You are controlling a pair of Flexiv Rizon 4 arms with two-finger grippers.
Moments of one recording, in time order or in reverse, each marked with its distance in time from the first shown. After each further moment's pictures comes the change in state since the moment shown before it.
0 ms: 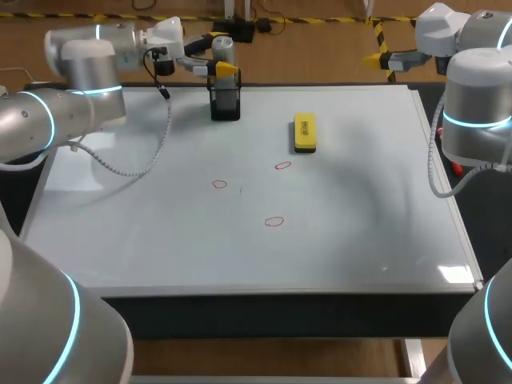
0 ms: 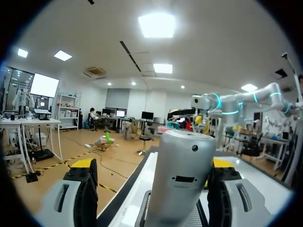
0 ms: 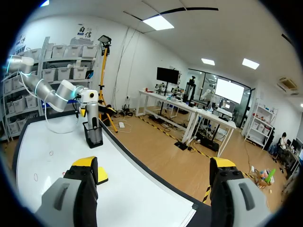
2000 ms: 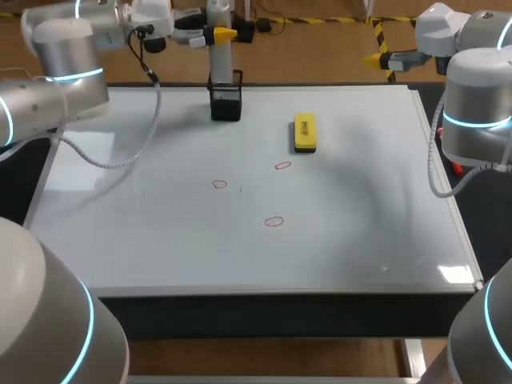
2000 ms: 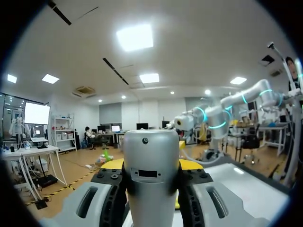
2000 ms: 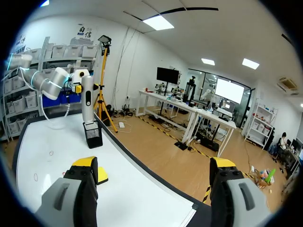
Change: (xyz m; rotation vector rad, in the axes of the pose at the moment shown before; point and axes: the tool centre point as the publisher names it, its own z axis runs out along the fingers) left arm 0.064 -0.106 -0.011 0.079 0.047 0.163; right arm 0.000 0.000 0.000 0.000 0.000 0.000
